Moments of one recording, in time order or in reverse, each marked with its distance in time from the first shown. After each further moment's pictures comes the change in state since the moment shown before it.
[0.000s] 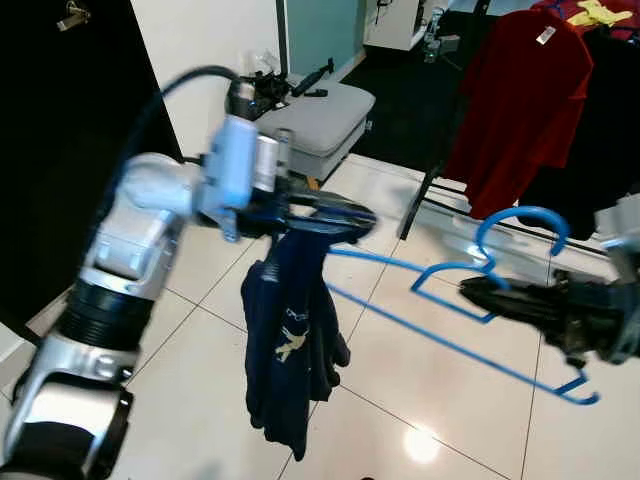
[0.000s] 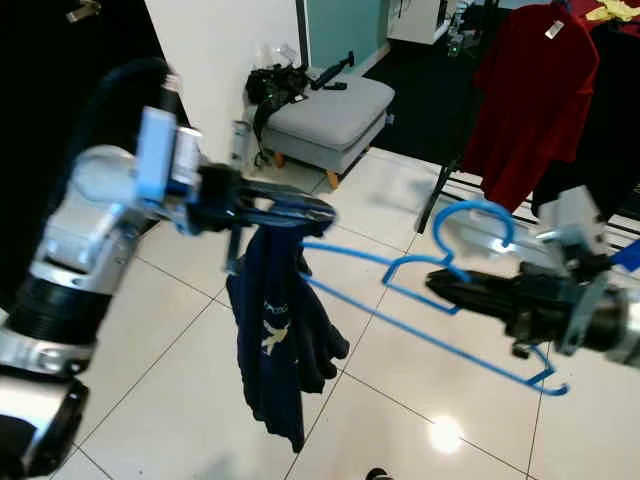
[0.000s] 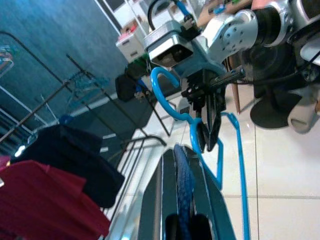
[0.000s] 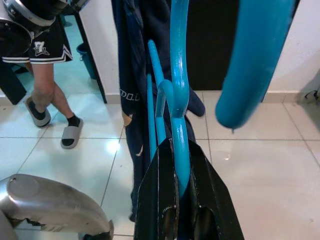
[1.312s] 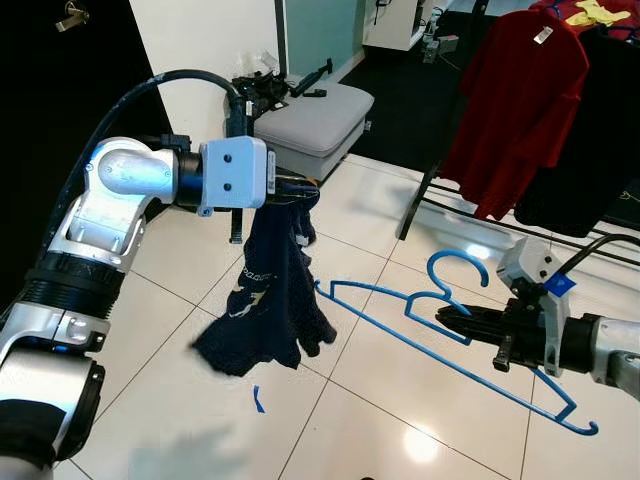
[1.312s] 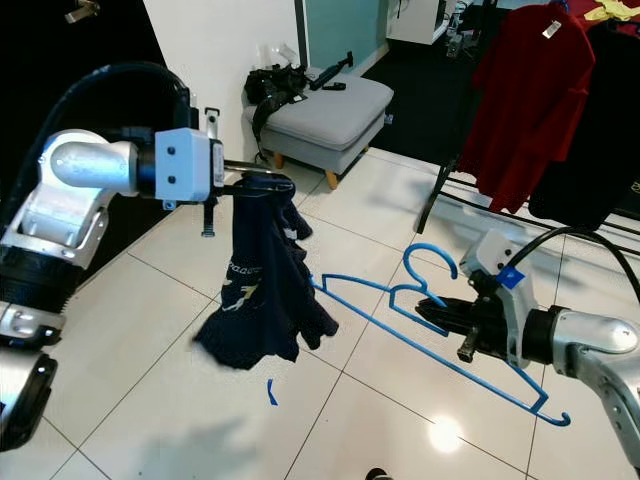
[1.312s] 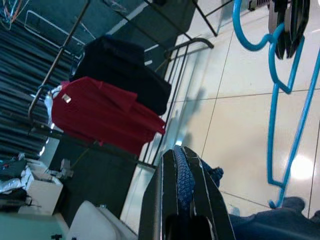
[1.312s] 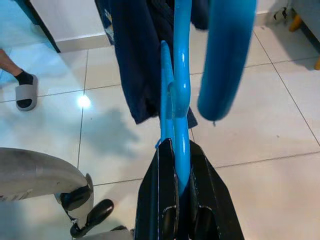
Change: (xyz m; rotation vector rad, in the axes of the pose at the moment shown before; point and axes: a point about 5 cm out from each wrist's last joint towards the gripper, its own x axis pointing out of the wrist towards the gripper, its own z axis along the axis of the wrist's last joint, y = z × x) left arm -0.041 0.026 -0.026 0.239 0.422 0.084; right arm 0.019 -0.013 -0.049 0.047 0.265 -0.189
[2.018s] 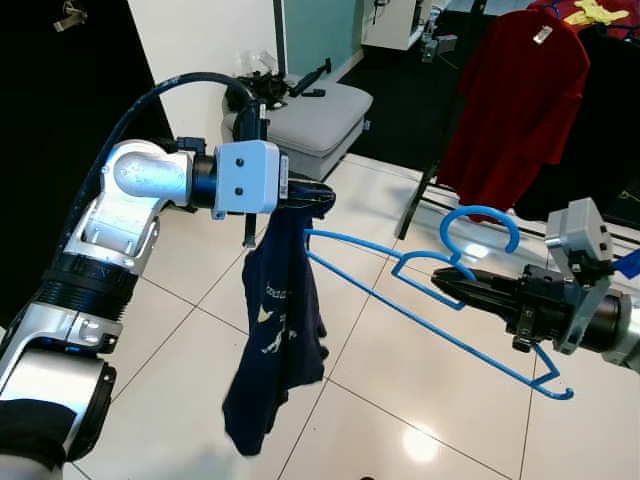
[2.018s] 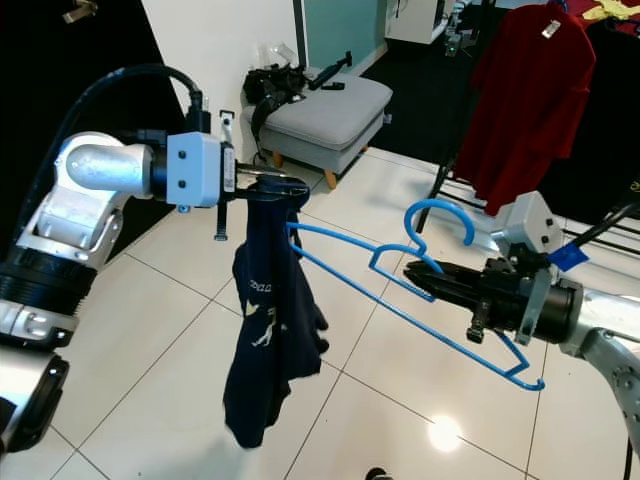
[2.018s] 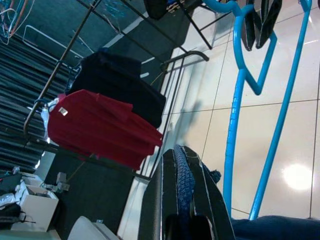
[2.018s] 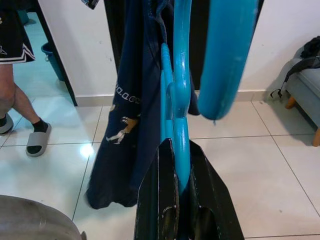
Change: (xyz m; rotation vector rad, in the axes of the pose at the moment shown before) left arm 0.007 -0.002 0.006 -0.001 -0.055 -0.017; right arm -0.015 0.004 0.041 -0.076 -0.274 0.061
